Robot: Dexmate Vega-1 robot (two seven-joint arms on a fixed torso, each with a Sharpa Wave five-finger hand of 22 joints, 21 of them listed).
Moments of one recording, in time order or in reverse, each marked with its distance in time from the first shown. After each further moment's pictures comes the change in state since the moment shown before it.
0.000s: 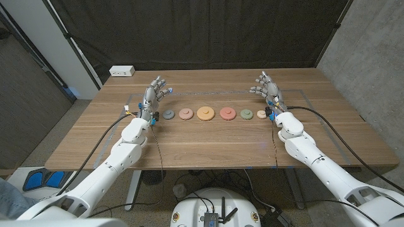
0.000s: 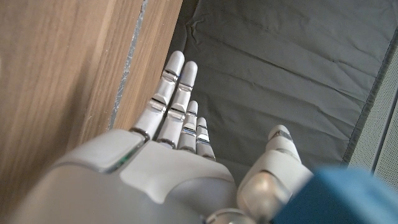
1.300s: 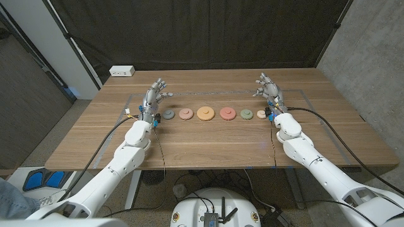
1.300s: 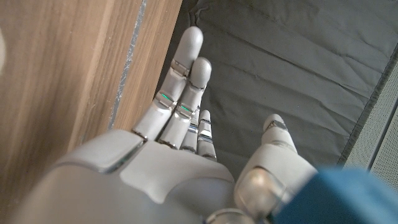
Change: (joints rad) left arm 0.043 -0.017 -0.008 -0.055 0.036 0.003 0.105; left_hand 0.113 0.014 -0.017 -0.019 0.007 0.124 -0.028 0.000 0.005 0.177 -0.073 0.000 0.021 0.254 -0.055 0.324 0.217 0.175 -0.048 0.243 0.218; right arm -0.005 0.018 0.000 0.011 -0.048 0.019 -0.076; right_hand 0.100 0.005 0.042 -0.019 0.008 0.122 -0.016 0.023 0.009 0.141 -0.019 -0.002 0.066 0.287 -0.112 0.472 0.452 0.388 -0.217 0.297 0.147
